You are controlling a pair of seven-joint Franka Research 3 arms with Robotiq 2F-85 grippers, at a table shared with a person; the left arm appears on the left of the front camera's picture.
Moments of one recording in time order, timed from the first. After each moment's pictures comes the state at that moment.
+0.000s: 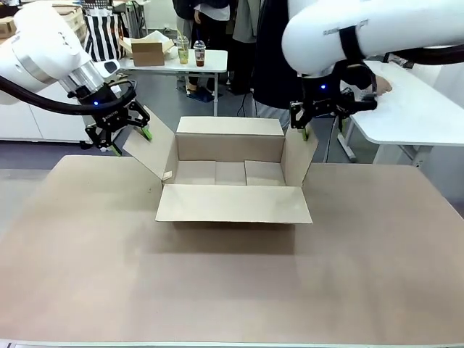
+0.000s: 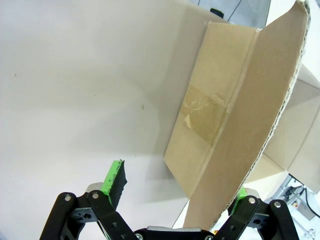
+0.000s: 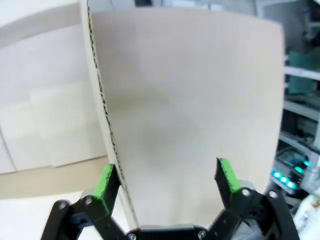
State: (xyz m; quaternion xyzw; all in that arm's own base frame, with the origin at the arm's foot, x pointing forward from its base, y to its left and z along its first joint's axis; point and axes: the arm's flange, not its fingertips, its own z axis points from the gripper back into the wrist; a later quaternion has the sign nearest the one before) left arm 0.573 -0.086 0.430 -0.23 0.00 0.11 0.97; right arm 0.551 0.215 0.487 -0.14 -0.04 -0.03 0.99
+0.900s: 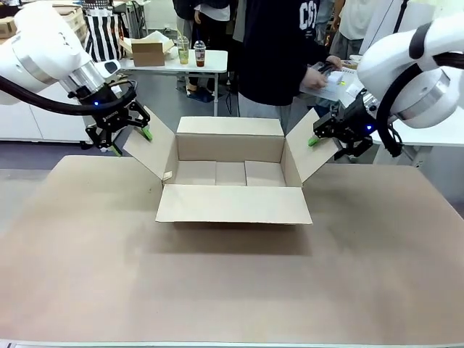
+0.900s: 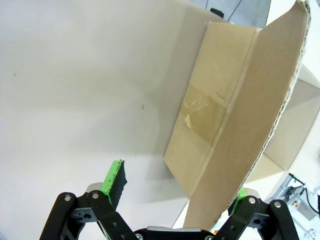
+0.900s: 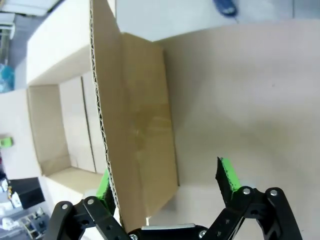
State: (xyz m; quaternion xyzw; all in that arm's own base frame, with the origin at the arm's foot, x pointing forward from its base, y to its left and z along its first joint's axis) left arm 0.573 -0.086 0.430 -0.23 0.00 0.11 0.97; right arm 0.528 0.086 0.413 0.25 -0.15 -0.07 0.96
